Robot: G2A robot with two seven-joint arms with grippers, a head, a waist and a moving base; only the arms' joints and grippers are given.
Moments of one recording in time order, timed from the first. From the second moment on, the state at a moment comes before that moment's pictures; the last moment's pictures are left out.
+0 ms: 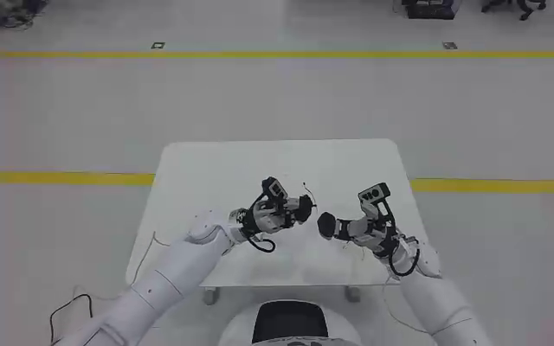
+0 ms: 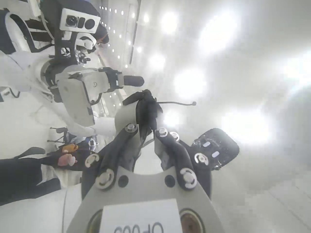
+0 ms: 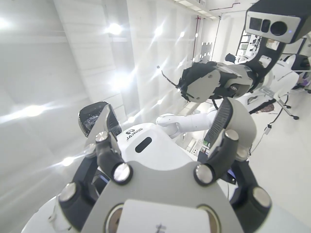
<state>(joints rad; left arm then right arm) 1.18 -1.16 -0.78 -1.37 -1.17 -0.17 -1.10 -1.60 -1.14 1.25 -1.53 1.03 -0.34 1.19</state>
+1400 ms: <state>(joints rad) 1.19 -1.21 -0.78 -1.34 -1.32 -0.06 -1.17 -1.61 -1.24 1.26 -1.53 1.04 -0.34 1.27</state>
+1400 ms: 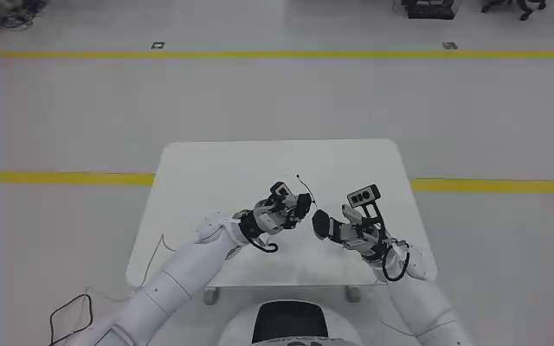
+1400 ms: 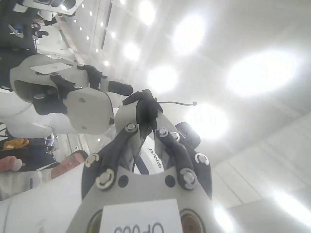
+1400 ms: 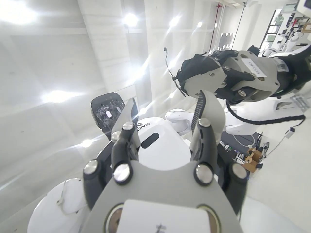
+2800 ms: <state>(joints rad) 1.20 -1.23 -0.81 -1.34 -1.23 -0.03 -1.17 -1.60 -1.28 1.27 -1.49 1.04 -0.34 1.29</state>
